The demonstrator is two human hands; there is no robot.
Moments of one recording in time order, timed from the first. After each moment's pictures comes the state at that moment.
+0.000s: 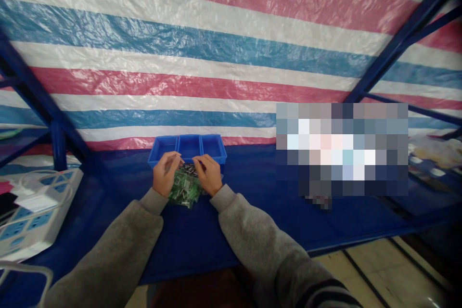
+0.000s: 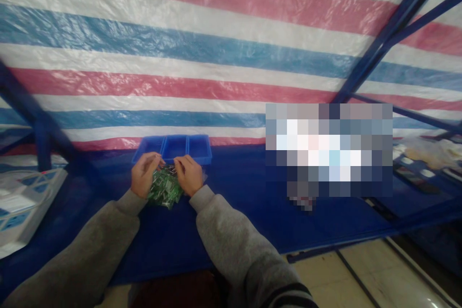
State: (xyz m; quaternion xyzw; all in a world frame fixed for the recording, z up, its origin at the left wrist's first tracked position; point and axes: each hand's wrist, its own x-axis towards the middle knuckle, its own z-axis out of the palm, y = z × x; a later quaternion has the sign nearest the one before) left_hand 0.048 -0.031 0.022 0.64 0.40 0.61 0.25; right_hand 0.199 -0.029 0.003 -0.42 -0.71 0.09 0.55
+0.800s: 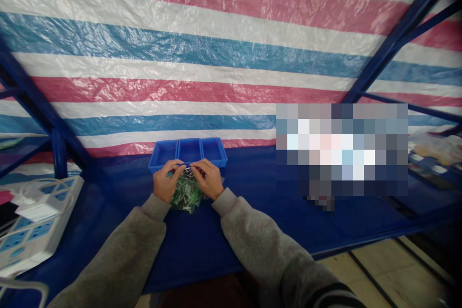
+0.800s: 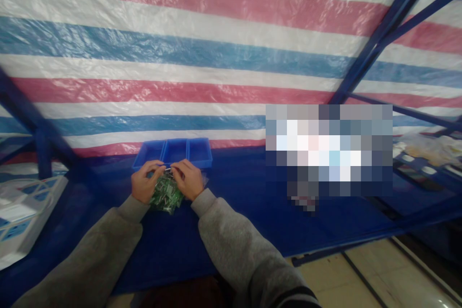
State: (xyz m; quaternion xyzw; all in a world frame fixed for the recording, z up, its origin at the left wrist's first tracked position) left_hand 0.042 -0.031 0.018 0.69 0.45 0.56 0.10; right_hand 0.200 -0.035 0.007 -0.38 -0.74 0.11 0.54
